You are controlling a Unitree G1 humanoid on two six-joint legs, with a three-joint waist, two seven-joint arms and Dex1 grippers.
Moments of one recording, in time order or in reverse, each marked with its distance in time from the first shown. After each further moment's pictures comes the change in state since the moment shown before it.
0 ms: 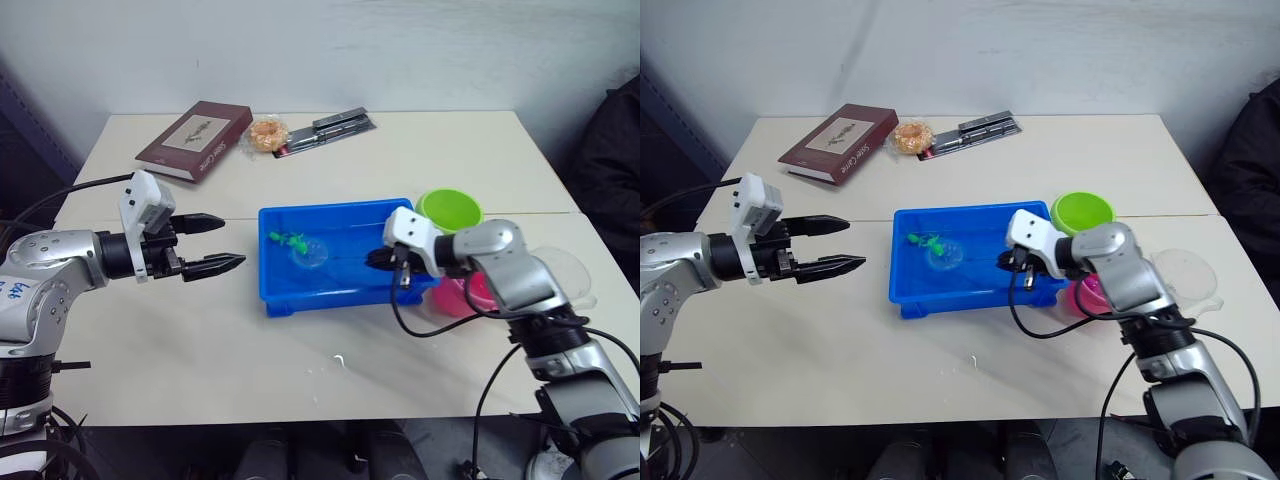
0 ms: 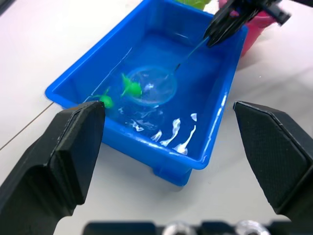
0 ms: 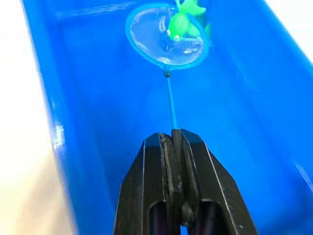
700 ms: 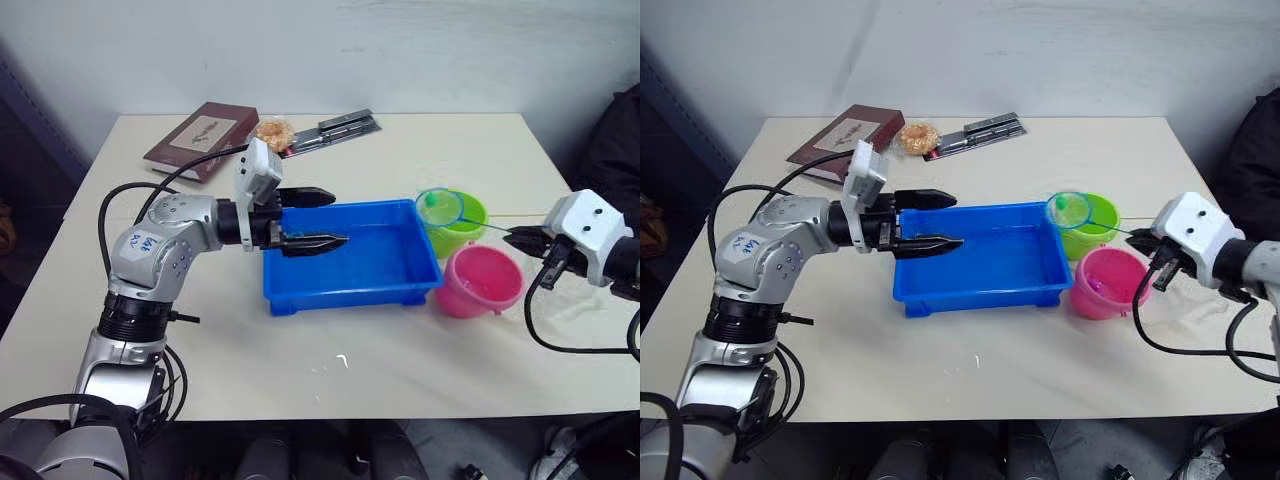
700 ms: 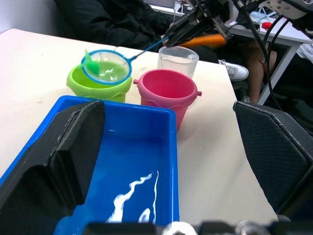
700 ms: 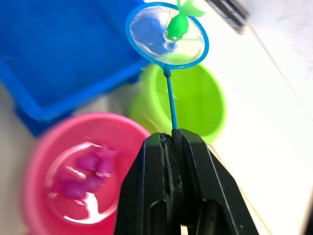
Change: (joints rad) left arm -0.344 -0.355 -0.245 0.173 0.054 -0.095 -0.046; right arm 0.408 -0.362 -0.490 -0.140 0.005 -0.139 -0.169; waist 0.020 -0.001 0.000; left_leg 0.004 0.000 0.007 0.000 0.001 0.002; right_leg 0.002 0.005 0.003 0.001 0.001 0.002
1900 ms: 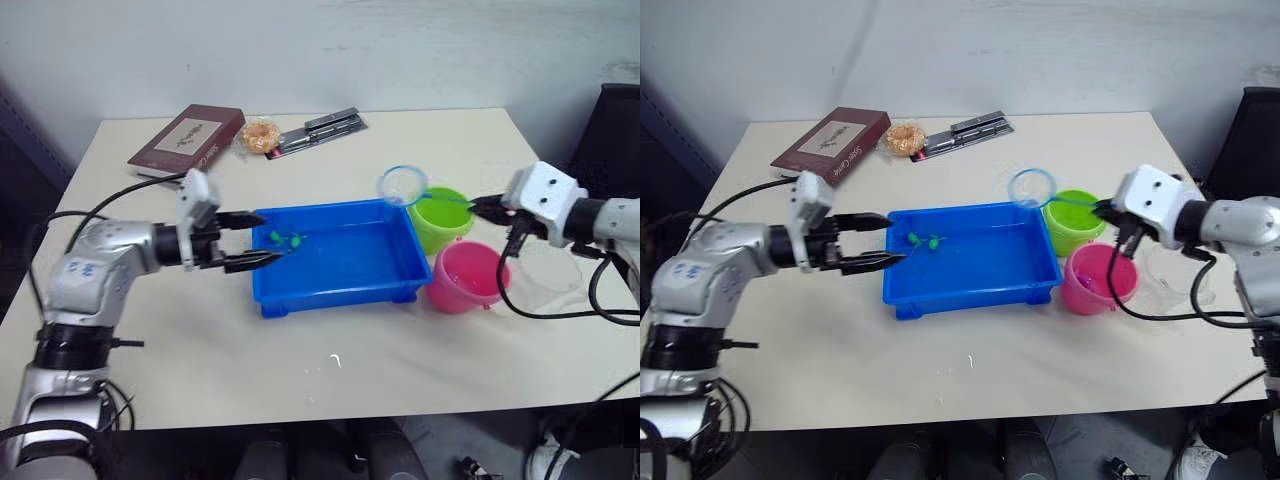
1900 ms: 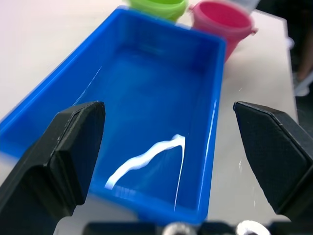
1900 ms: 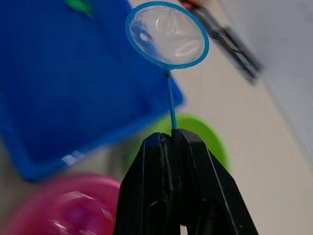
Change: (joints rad) left arm 0.298 0.249 0.181 -0.051 0.041 0.031 0.006; right arm -0.336 0.010 0.387 0.041 0.205 0.089 0.064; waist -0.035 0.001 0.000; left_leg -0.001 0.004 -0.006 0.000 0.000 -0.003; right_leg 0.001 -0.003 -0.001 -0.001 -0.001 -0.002
